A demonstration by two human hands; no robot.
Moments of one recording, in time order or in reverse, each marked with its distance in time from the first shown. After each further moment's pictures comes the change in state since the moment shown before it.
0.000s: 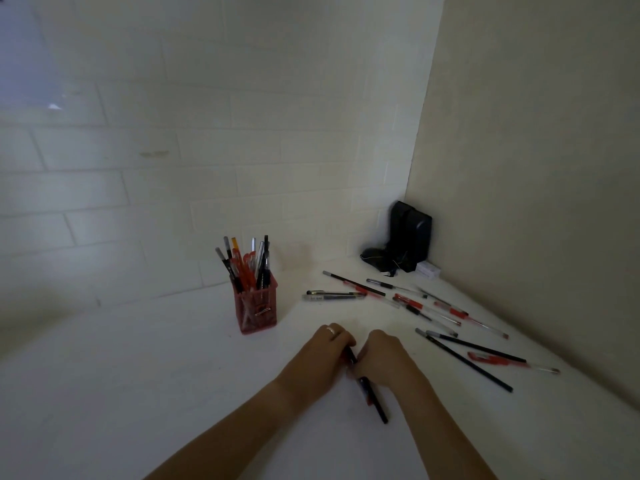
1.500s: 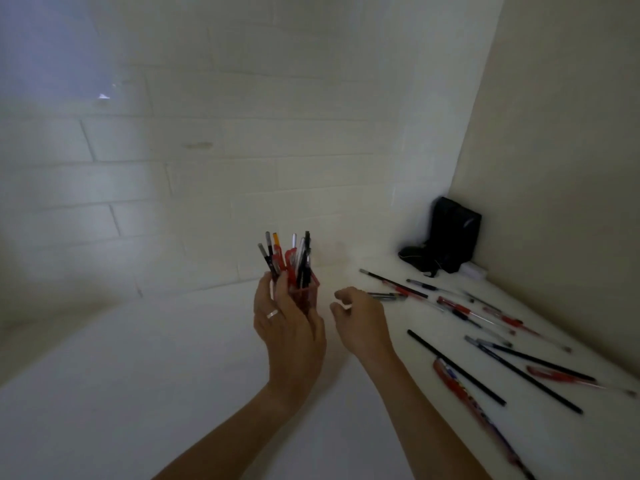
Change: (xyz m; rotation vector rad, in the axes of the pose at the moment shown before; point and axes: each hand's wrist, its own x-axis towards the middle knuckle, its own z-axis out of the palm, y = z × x) left_hand -0.027 -0.017 -0.073 0.131 0.721 -0.576; right_hand 0.040 -0.099 0.046 0.342 0.361 -0.352
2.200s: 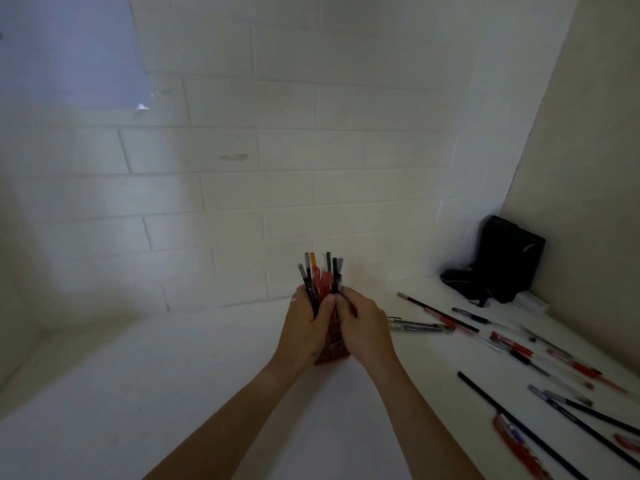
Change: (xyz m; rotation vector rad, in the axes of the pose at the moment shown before) left_hand 0.081 -0.056 0.023 -0.420 -0.366 -0.259; right_hand 0.046 -0.036 0.044 0.208 -0.075 -0.128
